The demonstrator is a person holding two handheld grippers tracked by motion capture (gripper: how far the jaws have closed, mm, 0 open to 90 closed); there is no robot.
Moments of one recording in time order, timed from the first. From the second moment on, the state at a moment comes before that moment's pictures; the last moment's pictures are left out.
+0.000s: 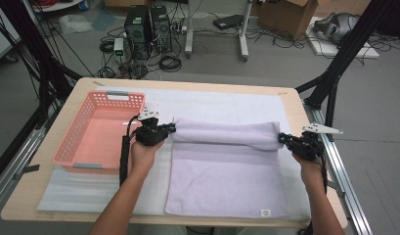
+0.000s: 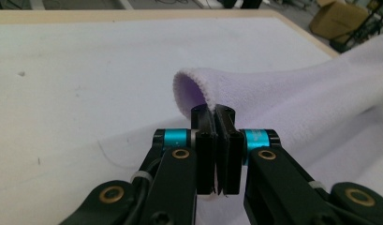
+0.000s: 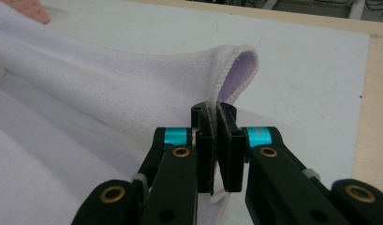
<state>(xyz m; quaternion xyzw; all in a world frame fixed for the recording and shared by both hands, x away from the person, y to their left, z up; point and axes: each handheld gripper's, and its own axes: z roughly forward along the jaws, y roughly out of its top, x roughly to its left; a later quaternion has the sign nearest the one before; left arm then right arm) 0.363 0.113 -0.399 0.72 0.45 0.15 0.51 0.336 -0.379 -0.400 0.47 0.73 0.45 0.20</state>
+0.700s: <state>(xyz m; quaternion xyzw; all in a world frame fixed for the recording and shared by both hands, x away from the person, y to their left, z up) 0.292 0.122 -0.432 0.74 0.42 0.13 0.52 0.267 -0.378 -0.422 0.45 0.75 0.44 0.19</state>
